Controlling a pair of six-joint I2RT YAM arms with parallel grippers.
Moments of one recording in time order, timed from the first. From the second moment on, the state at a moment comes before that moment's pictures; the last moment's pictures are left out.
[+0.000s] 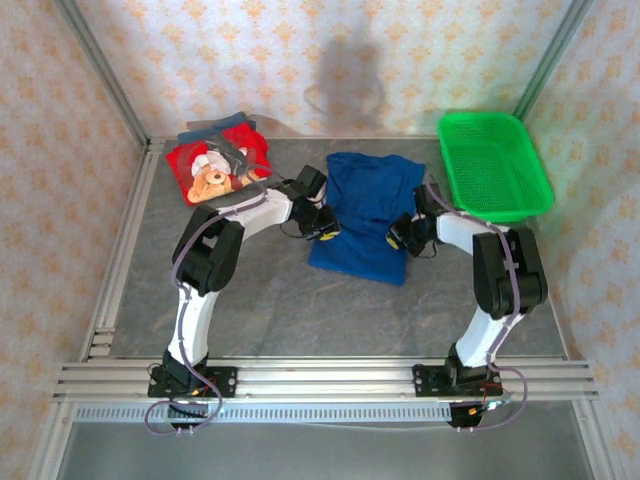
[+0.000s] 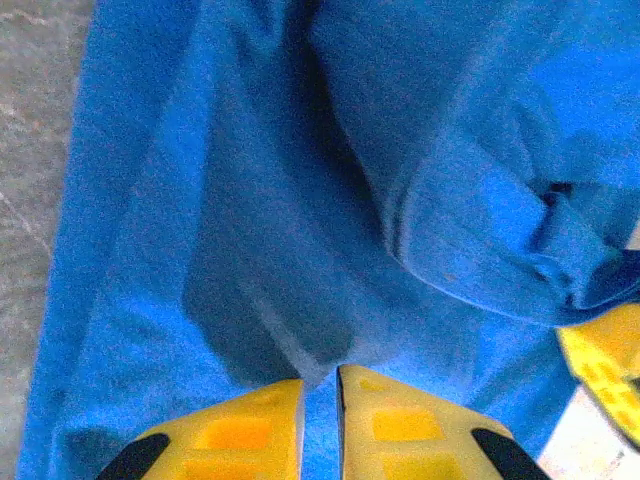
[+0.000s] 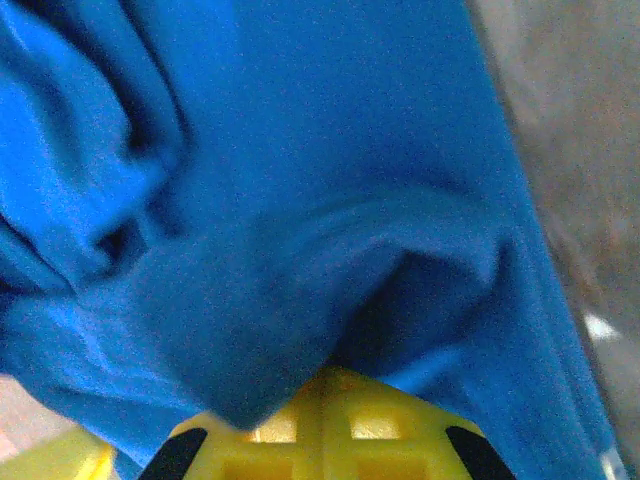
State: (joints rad) left arm -0.49 2.16 1.59 -0.56 0.40 -0.84; right arm 0.15 1.78 1.03 -0.38 -0.38 0.97
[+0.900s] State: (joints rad) left arm -0.41 1.72 1.34 -0.57 0.44 -0.80; right arm 0.10 1.22 0.74 -0.50 -0.44 0.95
